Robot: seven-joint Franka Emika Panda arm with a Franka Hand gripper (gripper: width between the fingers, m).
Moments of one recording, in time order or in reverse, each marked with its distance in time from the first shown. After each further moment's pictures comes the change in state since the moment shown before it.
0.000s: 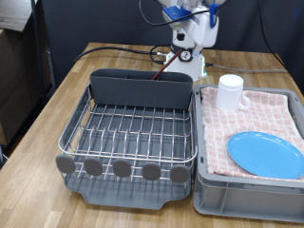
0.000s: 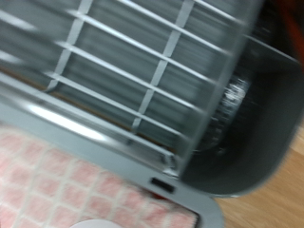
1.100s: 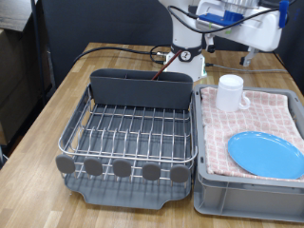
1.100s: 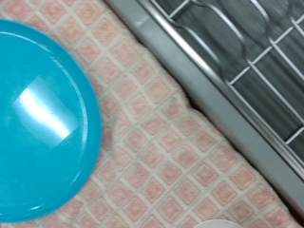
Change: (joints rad) arm 0.063 0.245 0.108 0.250 -0.016 0.116 -0.151
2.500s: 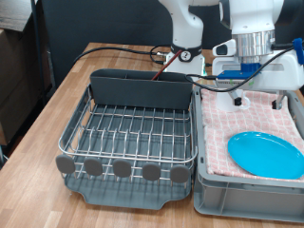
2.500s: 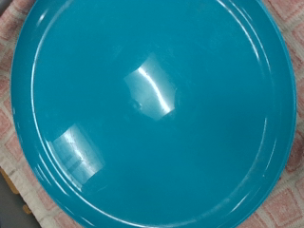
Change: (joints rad) arm 0.007 0.283 0.052 -0.032 0.468 0.541 -0.378
